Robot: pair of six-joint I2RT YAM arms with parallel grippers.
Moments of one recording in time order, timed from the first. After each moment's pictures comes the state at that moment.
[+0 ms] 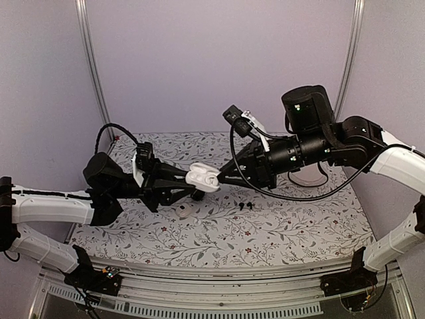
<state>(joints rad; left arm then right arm) -0.85 1.24 0.58 1.06 0.80 -0.18 1.12 1.38 1.51 -0.61 -0.35 0.19</state>
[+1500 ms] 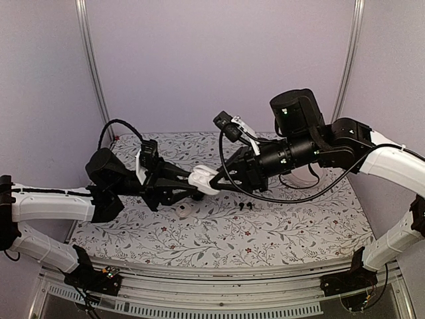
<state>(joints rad) -0.85 1.26 0.62 0.99 0.85 -0.21 1.12 1.42 1.52 -0.58 -0.38 0.19</state>
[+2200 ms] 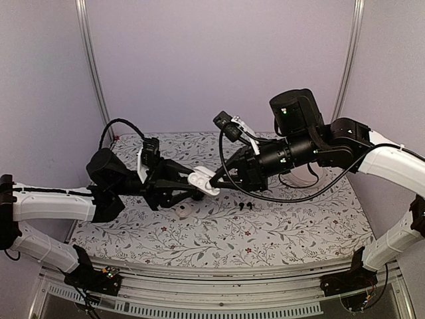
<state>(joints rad) -0.85 1.27 0.62 1.01 0.85 -0.26 1.10 1.43 1.51 -0.57 -0.42 0.20</state>
